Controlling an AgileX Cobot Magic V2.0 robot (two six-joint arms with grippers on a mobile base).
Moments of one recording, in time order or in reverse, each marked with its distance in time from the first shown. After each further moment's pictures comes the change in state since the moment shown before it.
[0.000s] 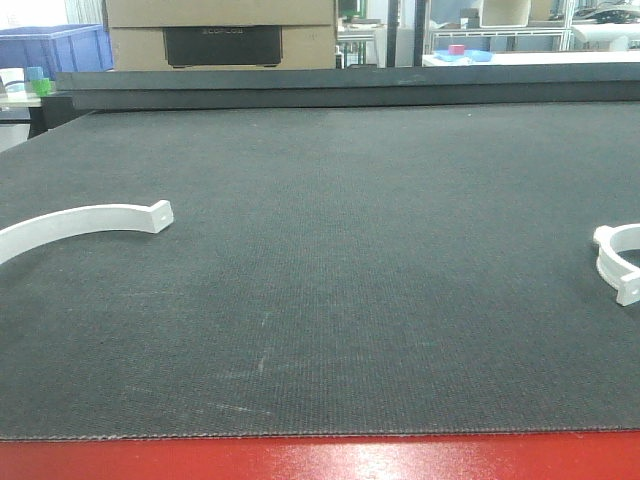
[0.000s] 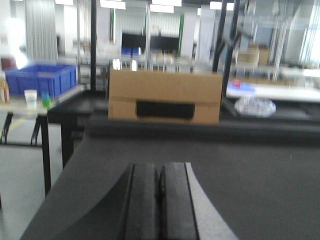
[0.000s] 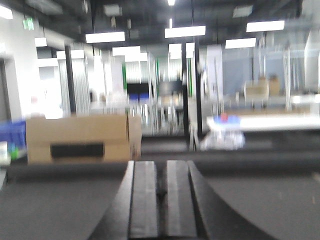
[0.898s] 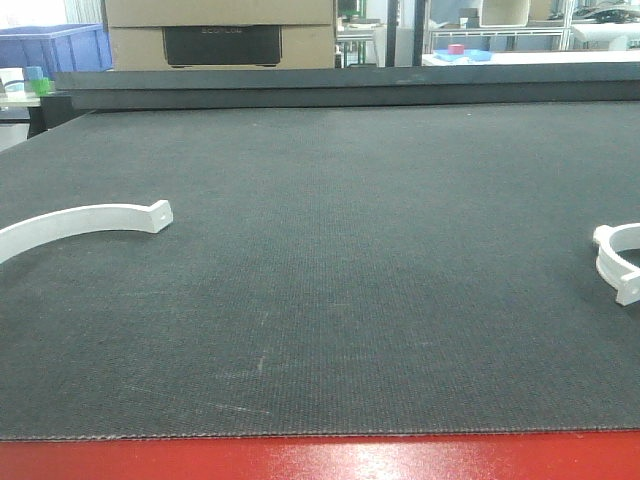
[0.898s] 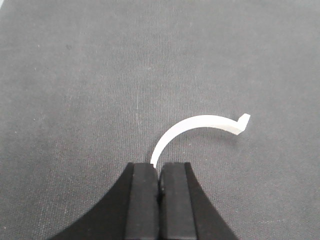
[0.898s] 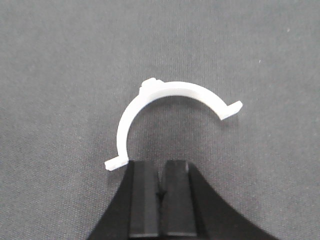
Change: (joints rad) left arm 0.000 0.557 -0.091 -0.027 0.233 0.000; right arm 0.000 0.647 -0.068 -0.037 0.438 0.000
